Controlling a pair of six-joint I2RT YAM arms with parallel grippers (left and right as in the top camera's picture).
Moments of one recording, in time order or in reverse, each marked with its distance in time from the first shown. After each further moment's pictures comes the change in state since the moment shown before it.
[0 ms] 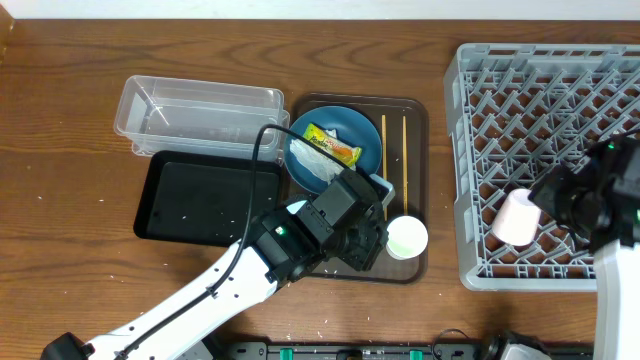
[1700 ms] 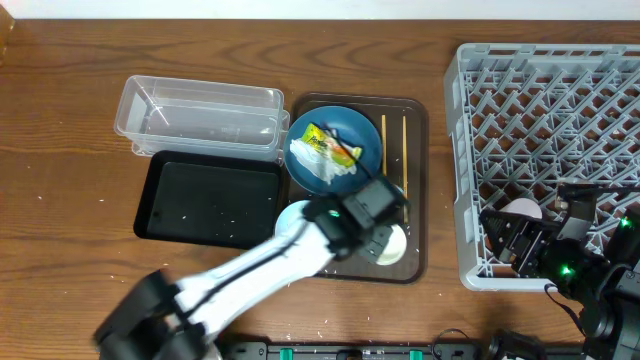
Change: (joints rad) left arm -0.012 0.251 0.019 0.045 -0.141 -0.027; right arm 0.000 -0.465 -0.007 -0.202 -0.510 -0.240
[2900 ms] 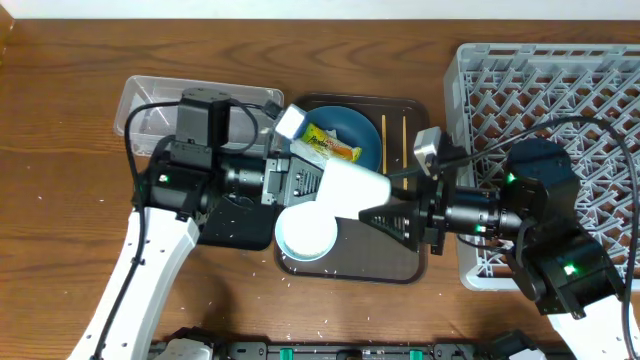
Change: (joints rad) left arm 0.677 -0.291 0.038 0.056 1.385 0.032; right arm 0.719 0.239 -0.001 0.744 -0.277 0.098
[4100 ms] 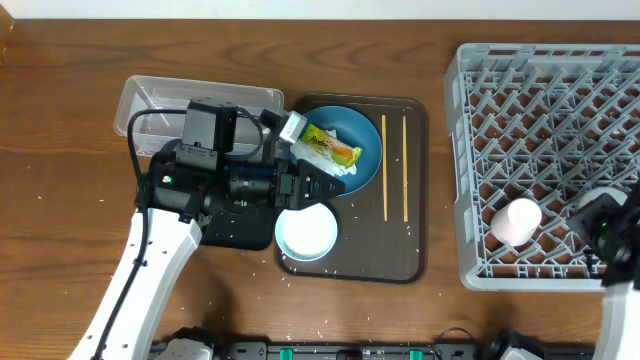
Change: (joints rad) left arm -0.019 0.000 0.000 -0.157 -0.283 0.013; right arm -0.877 0.058 0.003 -0.624 1.095 0.206
